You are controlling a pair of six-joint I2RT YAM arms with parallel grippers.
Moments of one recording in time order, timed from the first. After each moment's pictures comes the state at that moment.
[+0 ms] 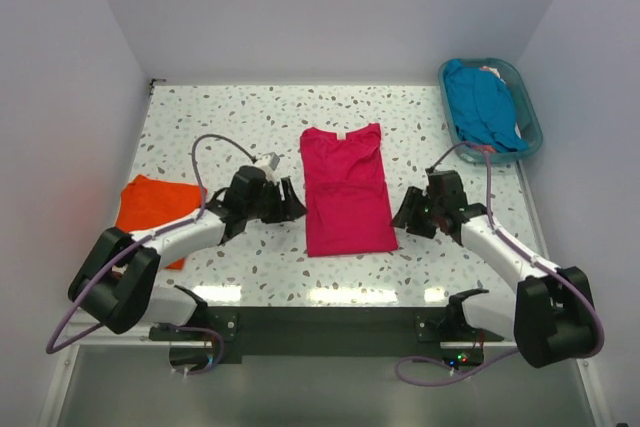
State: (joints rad) left arm -0.51 1.38 0.63 0.09 0.20 -0.65; right arm 0.25 1.19 0.61 -0.35 -0.17 0.59
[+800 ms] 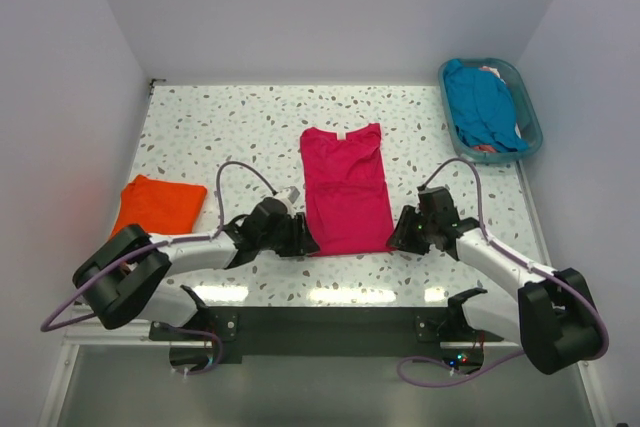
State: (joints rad) left arm -0.77 1.38 0.45 0.17 0.17 -0.81; right arm 0.35 1.14 0.45 -0.33 -0.17 0.67
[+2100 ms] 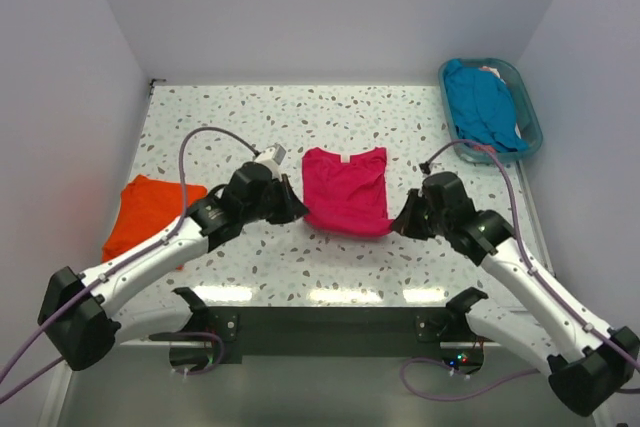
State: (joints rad) left arm -0.75 1.09 0.77 -0.29 0.07 -0.79; right arm 0.54 0.83 0.74 -0.73 -0.03 0.68
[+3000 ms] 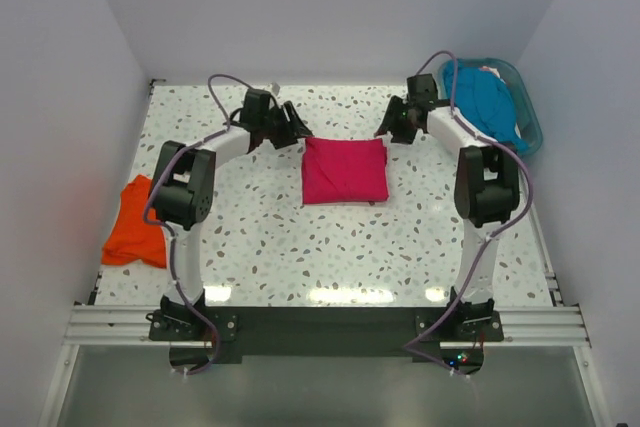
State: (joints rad) left arm -0.30 2.10 1.47 -0.03 0.35 -0.68; right arm 0.17 2.08 1.65 -0.47 -0.15 0.54
